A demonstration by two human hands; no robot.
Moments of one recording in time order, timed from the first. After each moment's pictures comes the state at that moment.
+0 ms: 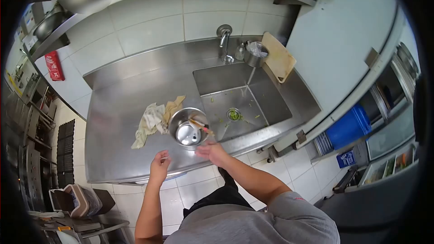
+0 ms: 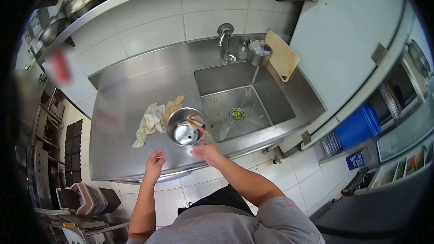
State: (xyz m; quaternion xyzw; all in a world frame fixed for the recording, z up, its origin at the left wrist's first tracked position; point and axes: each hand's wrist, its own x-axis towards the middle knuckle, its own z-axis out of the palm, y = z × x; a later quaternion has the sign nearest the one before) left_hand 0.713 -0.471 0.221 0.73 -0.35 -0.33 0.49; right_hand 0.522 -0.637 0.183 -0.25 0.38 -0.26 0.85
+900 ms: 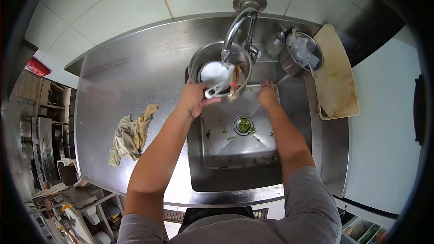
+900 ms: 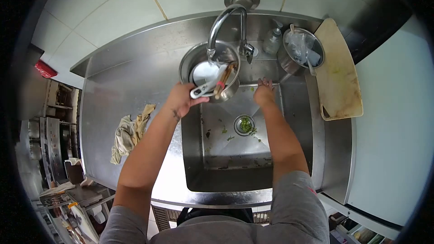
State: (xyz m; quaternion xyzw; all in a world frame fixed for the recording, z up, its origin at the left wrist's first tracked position) left_hand 0.706 -1.029 0.230 0.59 -0.04 -0.52 0.62; right_hand 0.503 -1.224 0.042 -0.85 0.50 0.12 0.13
